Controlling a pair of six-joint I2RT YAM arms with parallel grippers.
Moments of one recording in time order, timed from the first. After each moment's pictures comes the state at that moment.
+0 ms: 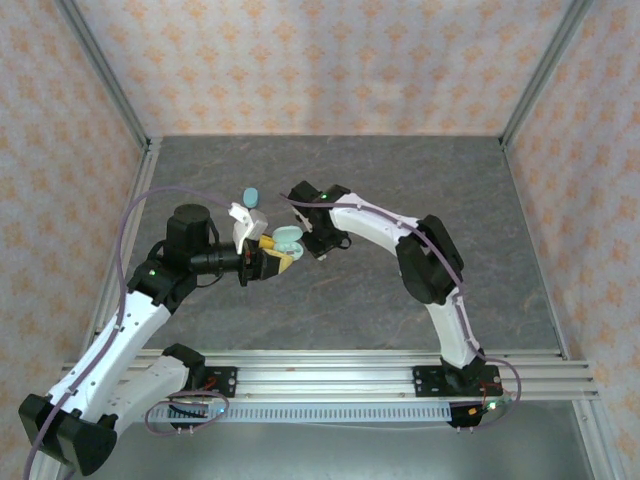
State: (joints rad) left arm -0.34 0.87 0.84 -0.44 0.83 -0.01; right arm 0.77 2.15 1.77 -1.03 0.04 0.15
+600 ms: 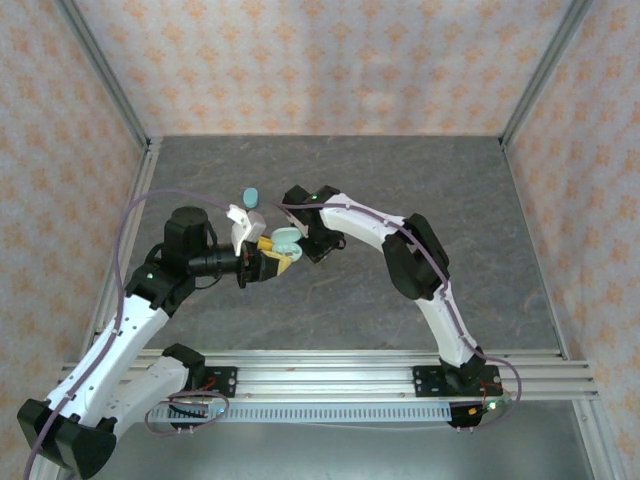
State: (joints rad) left arm -0.34 0.85 0.83 -0.44 0.83 -0.02; right arm 0.78 2.25 1.87 -1.11 0.04 0.06
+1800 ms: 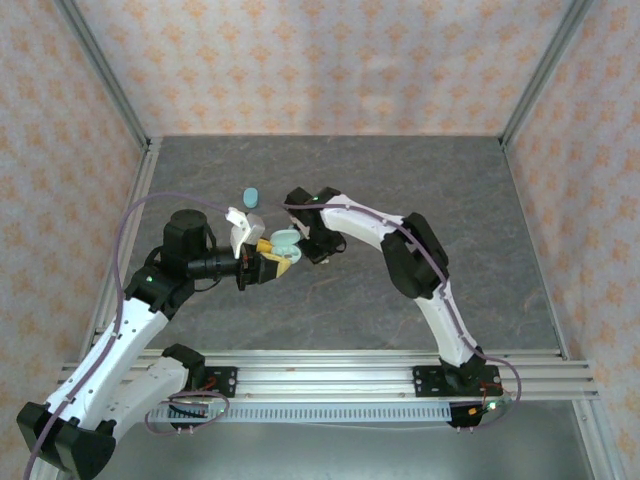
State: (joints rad) left arm -0.34 0.83 0.81 -0.44 0.83 -0.02; right arm 0.76 2.24 1.82 -1.09 -0.02 0.17
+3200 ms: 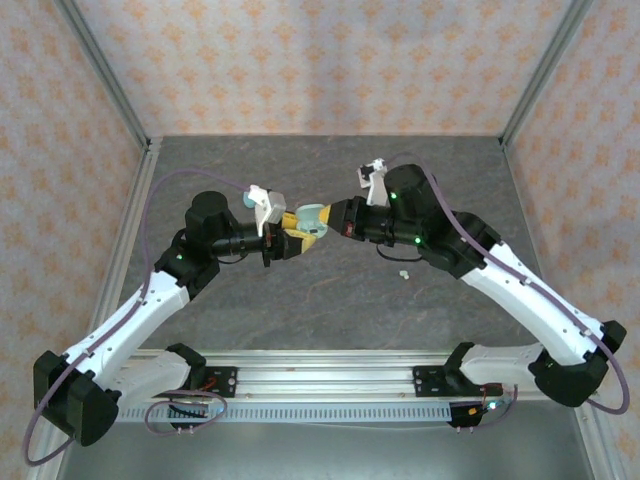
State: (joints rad) left arm -0.44 1.04 0.85 -0.01 0.81 -0.08; right arm 0.82 1.20 1.42 -0.65 -0.25 0.90
